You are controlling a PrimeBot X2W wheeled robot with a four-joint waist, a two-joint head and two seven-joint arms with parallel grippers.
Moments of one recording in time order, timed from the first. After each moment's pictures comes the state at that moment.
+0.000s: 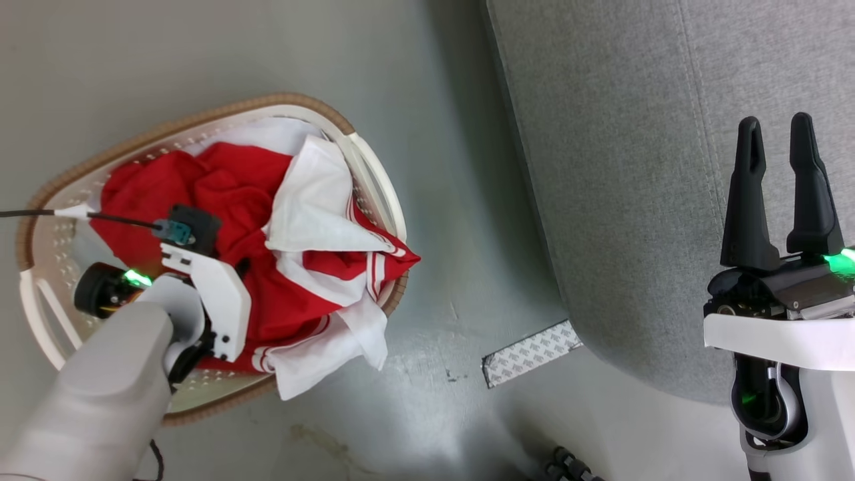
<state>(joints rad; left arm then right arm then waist) -0.88 0.43 -0.82 0.91 -0.63 -0.13 0.13 -0.41 -0.05 0.10 -0.07 0.53 0.13 -0.26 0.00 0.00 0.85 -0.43</state>
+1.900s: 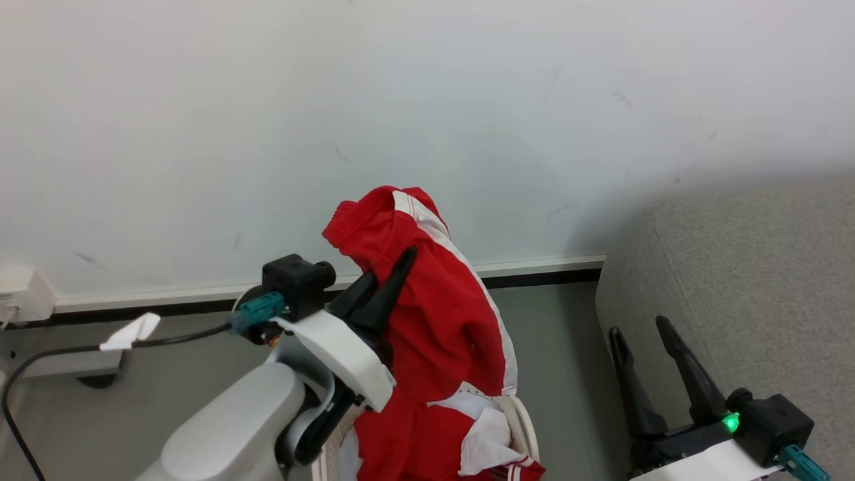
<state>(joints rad) -0.66 0.37 -0.85 0.28 -0.78 0.03 -0.22 -0.13 -0.10 0.26 0.15 0.41 0.13 -0.26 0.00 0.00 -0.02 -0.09</state>
